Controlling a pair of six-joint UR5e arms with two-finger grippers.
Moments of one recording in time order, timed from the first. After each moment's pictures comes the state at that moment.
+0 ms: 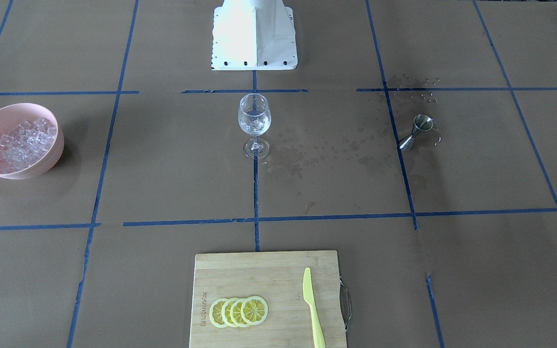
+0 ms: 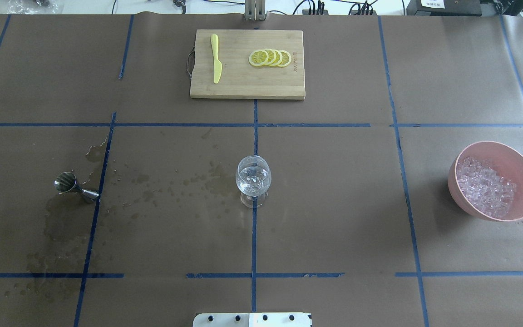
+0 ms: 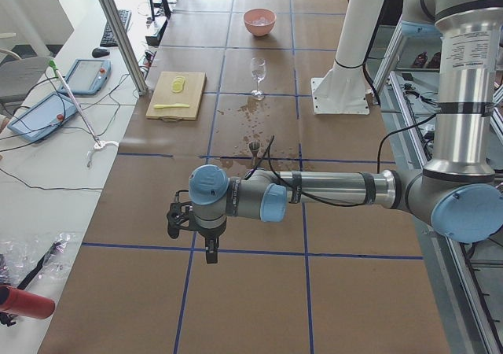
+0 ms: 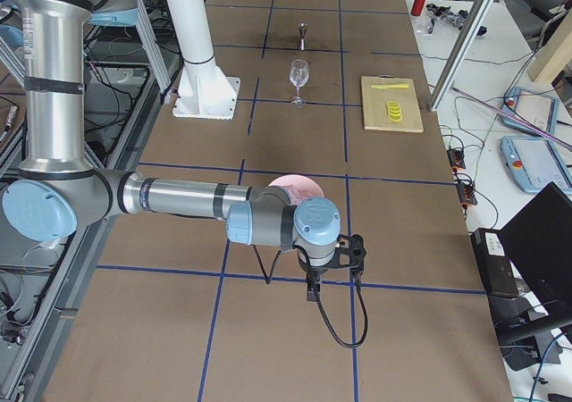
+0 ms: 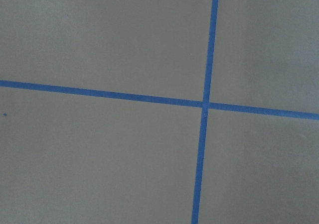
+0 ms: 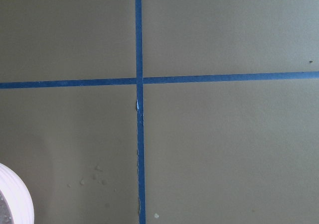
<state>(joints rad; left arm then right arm) -1.59 -1.54 -1.60 -1.70 -2.34 -0.18 1.66 -1.63 1.62 -1.56 2.39 -0.03</state>
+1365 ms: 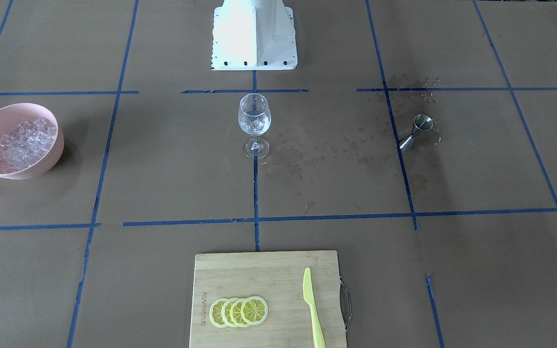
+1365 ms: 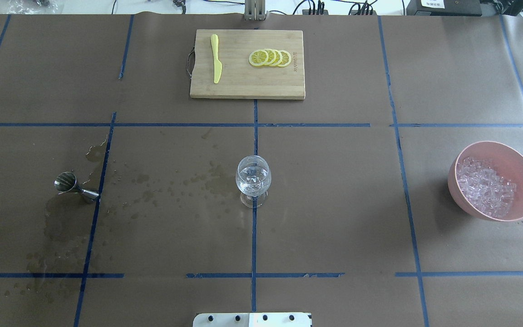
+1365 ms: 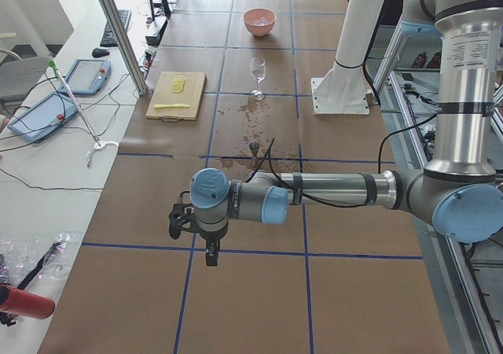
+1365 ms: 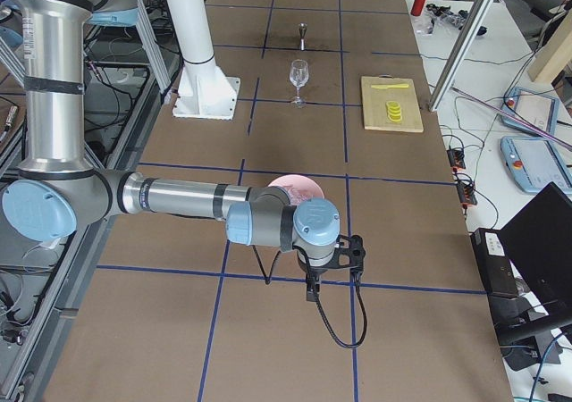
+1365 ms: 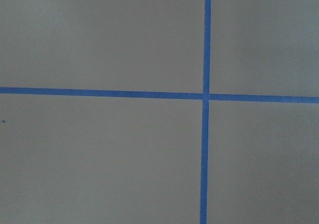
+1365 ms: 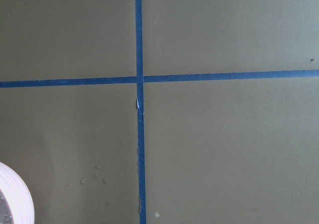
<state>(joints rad) -1.59 -1.54 -1.59 -1.69 -2.34 -0.09 1.66 -1.64 1.62 -1.56 2.39 -0.03</state>
